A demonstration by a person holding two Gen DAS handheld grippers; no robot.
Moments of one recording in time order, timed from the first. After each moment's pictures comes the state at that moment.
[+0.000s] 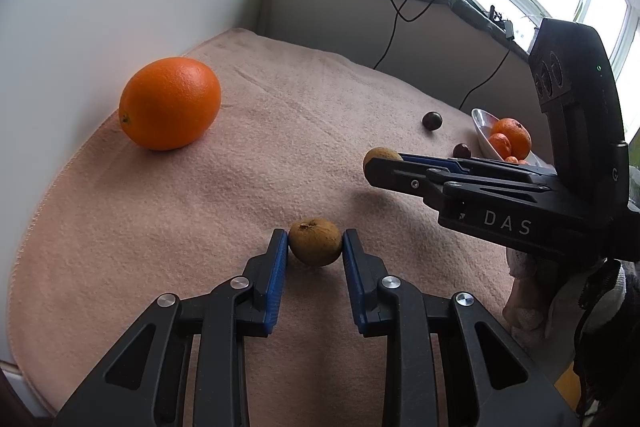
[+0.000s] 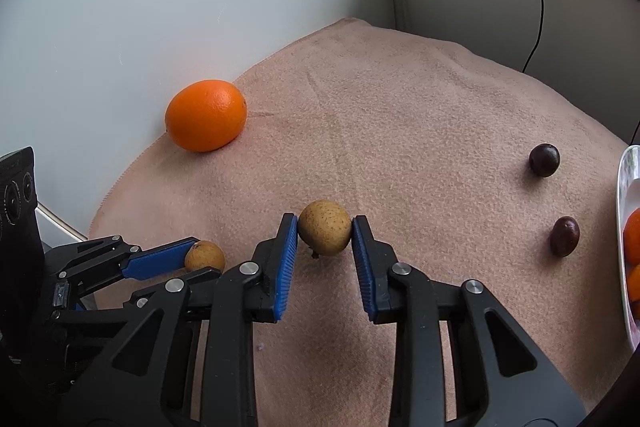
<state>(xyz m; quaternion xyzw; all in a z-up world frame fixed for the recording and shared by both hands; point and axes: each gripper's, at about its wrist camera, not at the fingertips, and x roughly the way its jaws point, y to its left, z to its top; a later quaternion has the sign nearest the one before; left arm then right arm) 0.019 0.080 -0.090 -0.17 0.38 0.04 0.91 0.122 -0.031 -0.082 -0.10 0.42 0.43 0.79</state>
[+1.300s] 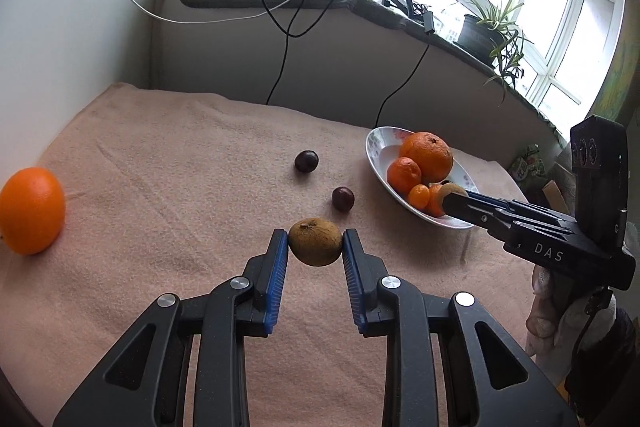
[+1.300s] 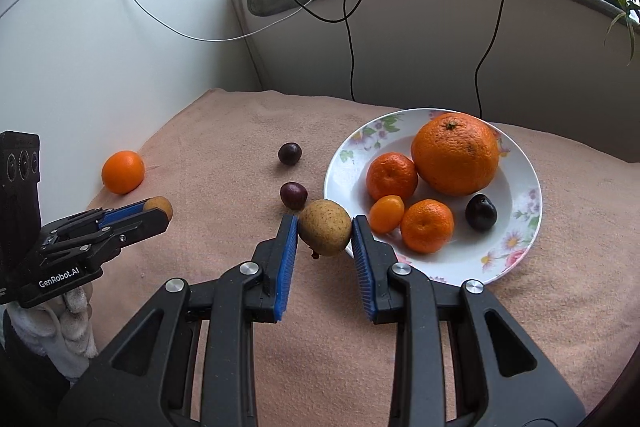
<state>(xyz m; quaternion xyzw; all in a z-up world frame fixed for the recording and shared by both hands) 0.083 -0.009 -0.047 -0.14 0.35 -0.07 0.92 0.148 -0.221 -0.041 -0.02 0.38 0.29 0.88</state>
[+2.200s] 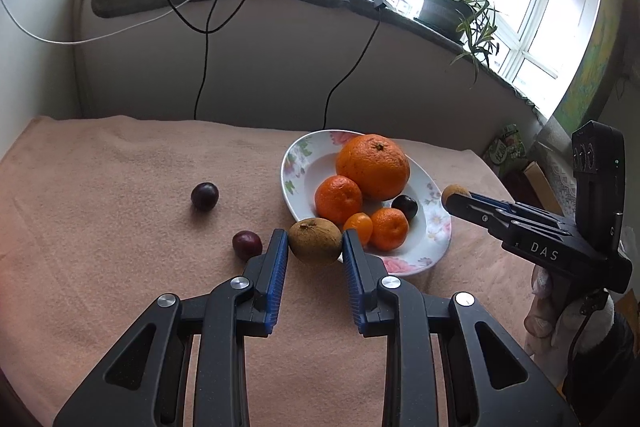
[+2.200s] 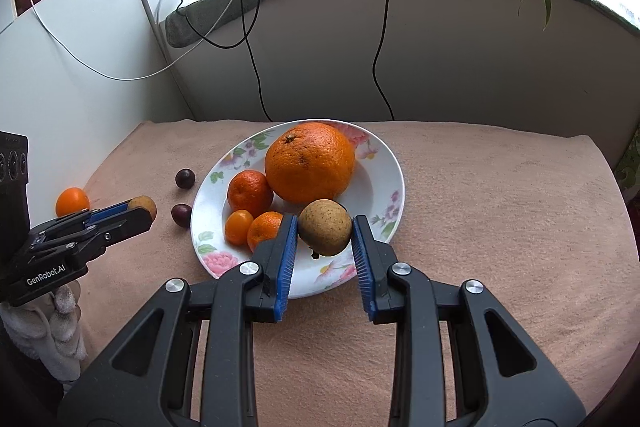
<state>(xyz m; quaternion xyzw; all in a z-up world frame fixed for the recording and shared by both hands) 0.145 -0.073 -0.045 -0.11 0.36 -0.13 0.92 0.185 -0.305 -0.041 0.01 0.38 0.21 0.90</state>
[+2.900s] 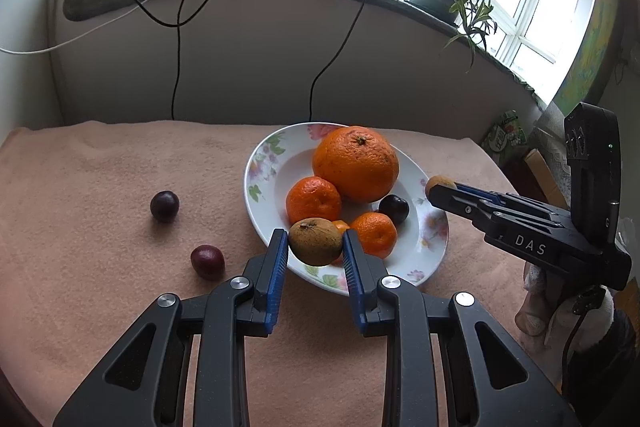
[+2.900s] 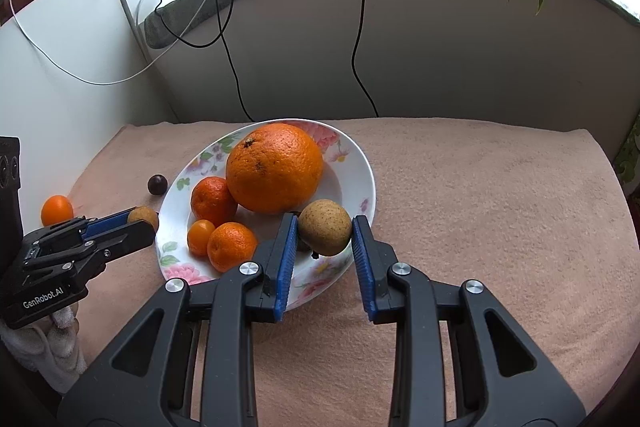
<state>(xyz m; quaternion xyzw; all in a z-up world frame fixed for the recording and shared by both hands) 0.167 -0.100 -0.051 -0.09 0.38 -0.14 0.91 0.207 -0.313 -0.053 0.02 0.39 0.20 0.90</state>
